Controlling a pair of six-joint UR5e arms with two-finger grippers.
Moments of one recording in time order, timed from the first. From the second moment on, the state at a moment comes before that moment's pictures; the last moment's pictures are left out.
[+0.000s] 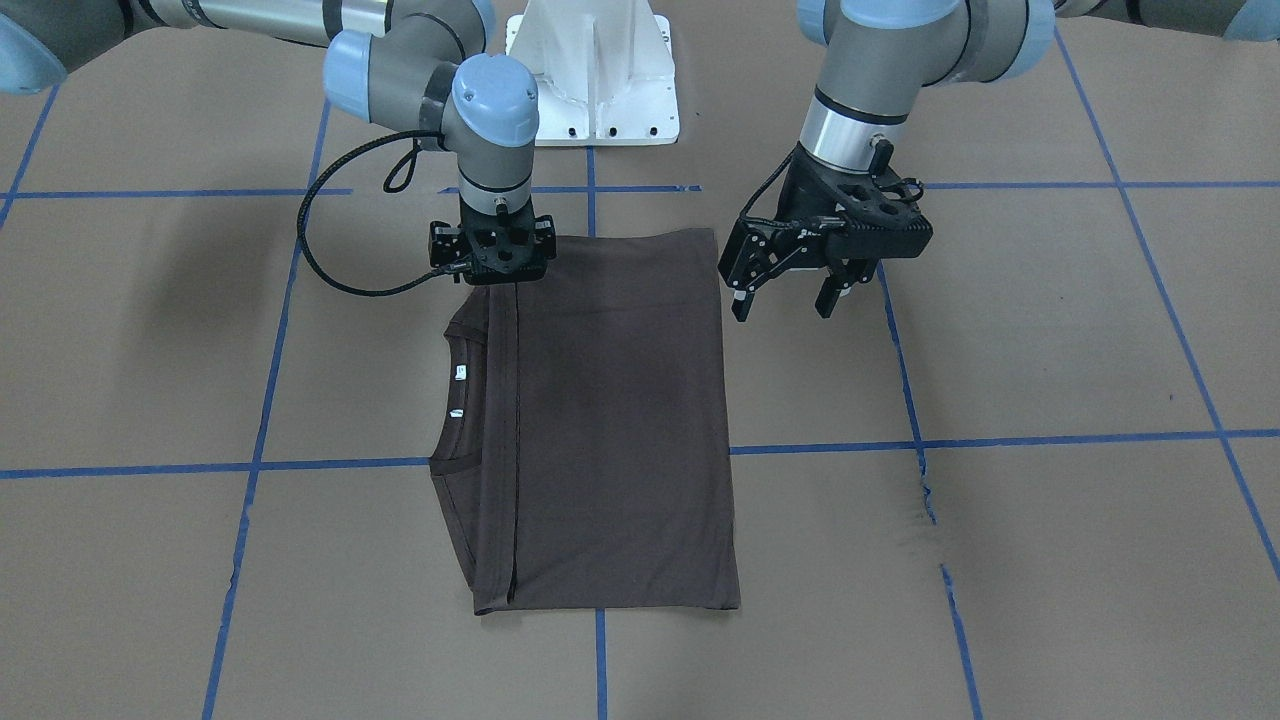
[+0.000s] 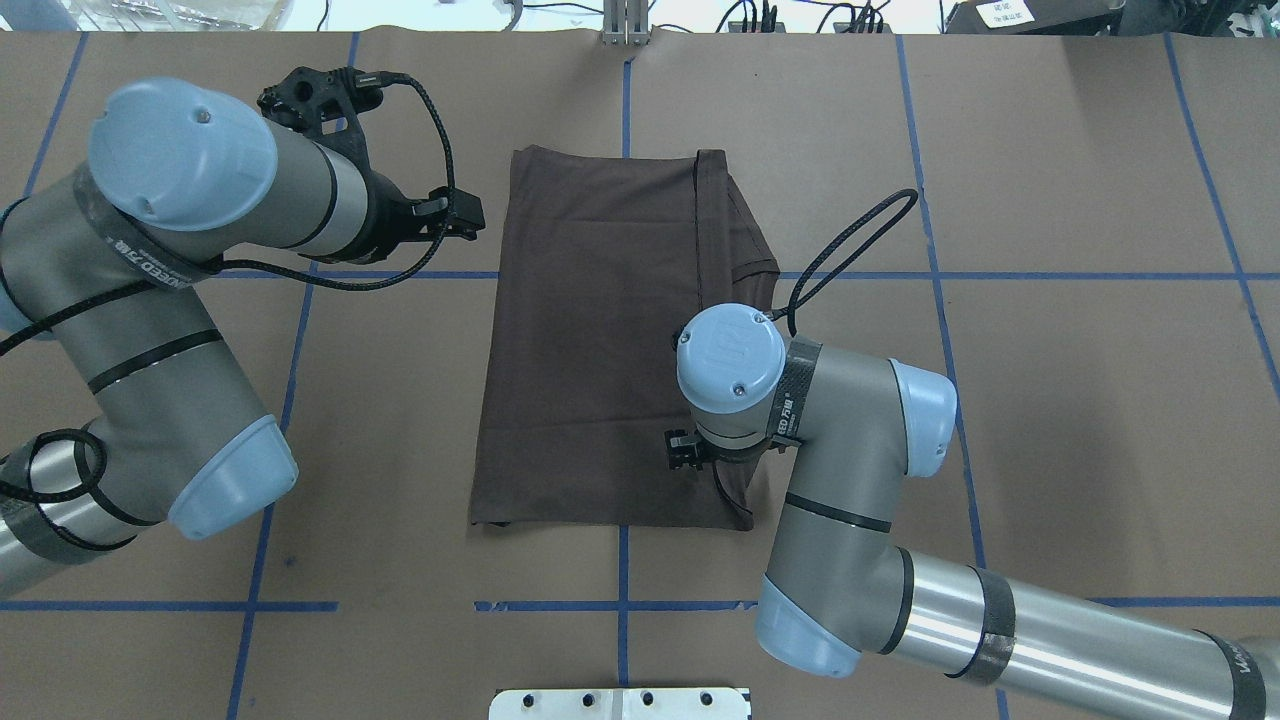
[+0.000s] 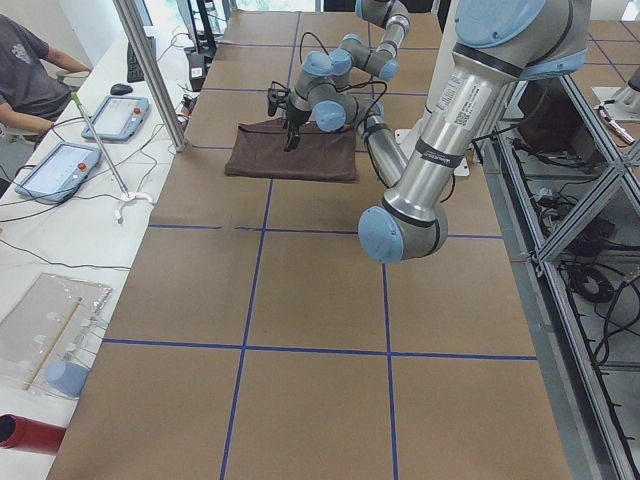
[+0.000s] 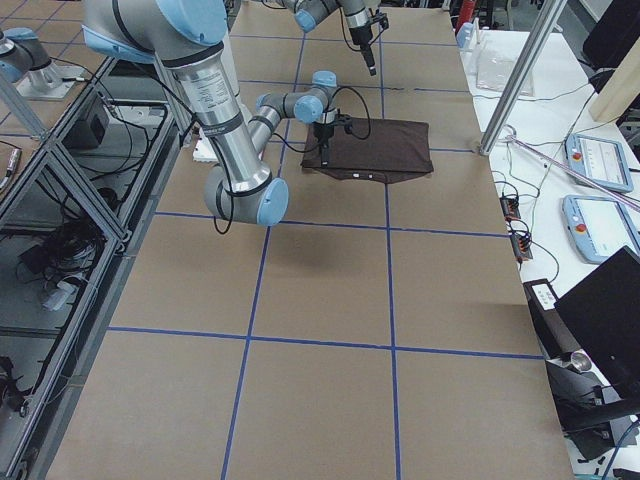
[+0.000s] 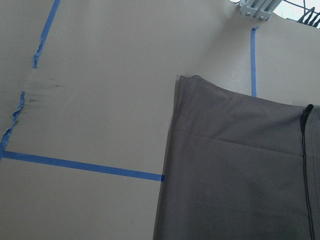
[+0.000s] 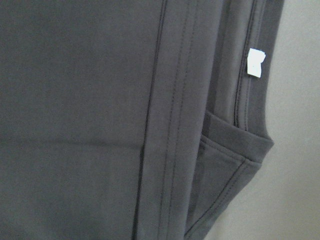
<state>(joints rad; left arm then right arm) -0.71 -2.09 -1.92 -1.70 -1.77 -1.30 0.41 -0.95 1.70 -1.75 1.82 1.06</state>
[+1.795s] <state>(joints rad) -0.71 -2.08 -1.92 -1.70 -1.77 -1.30 0.42 -0.95 1.68 -1.79 1.86 1.06</state>
